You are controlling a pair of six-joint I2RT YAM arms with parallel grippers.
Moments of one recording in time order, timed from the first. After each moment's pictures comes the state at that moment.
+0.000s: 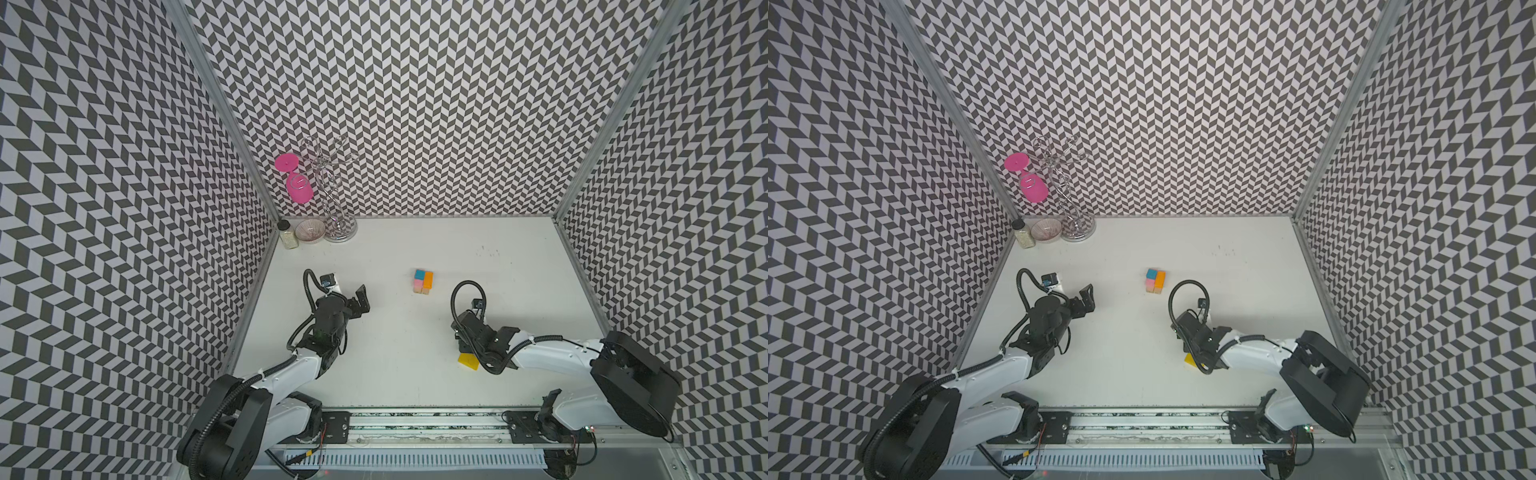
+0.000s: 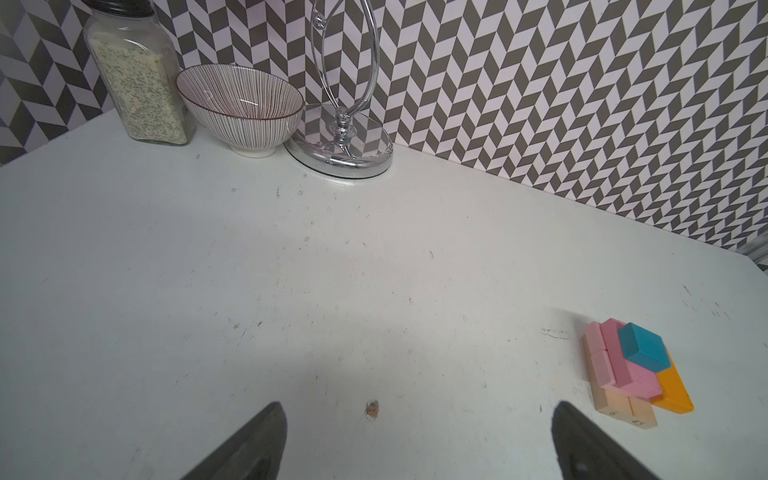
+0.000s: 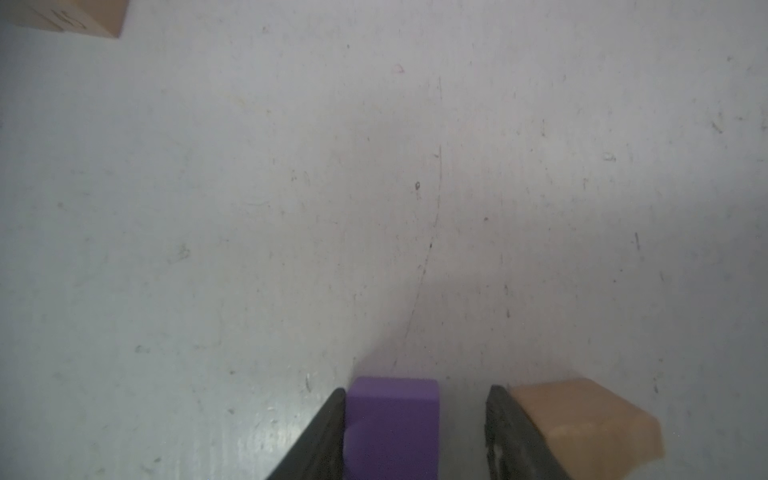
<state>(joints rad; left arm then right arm) -0.37 1.16 0.29 0.52 -0.26 -0.40 0.84 1.42 0.56 -0.28 0.40 0.86</state>
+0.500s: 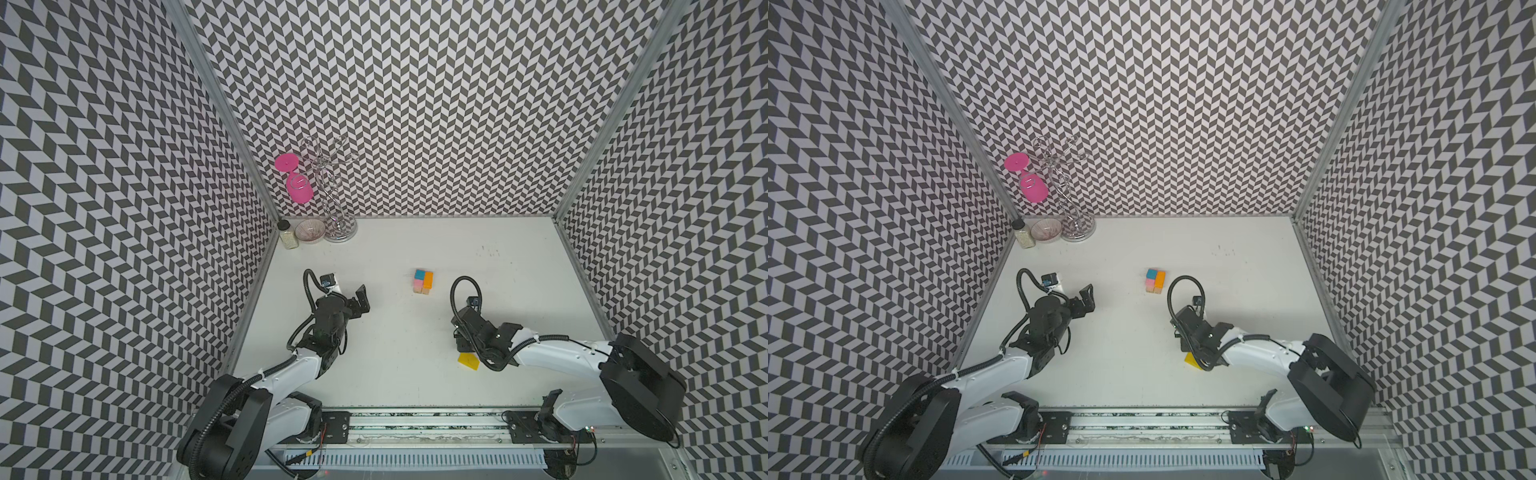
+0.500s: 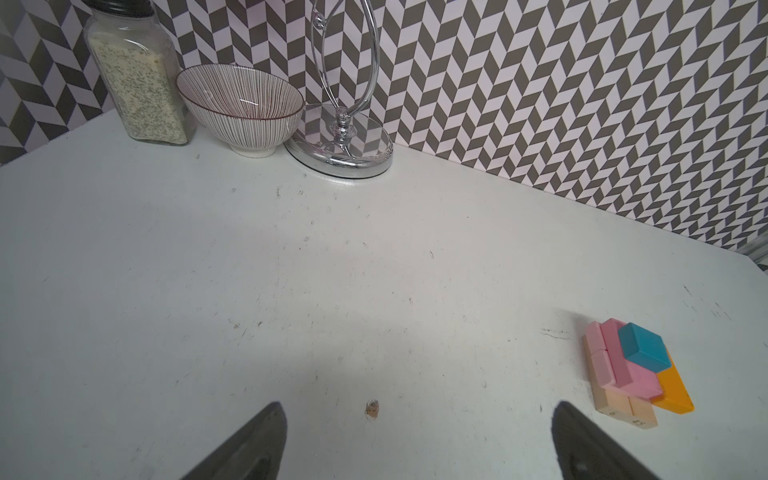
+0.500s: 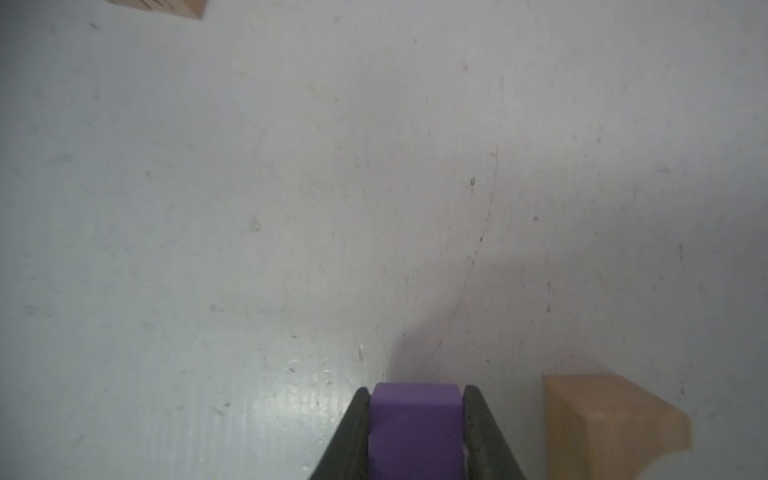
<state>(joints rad) -0.37 1.16 0.29 0.52 -0.26 -0.40 0.83 1.37 0.66 -0.39 0.33 0.75</state>
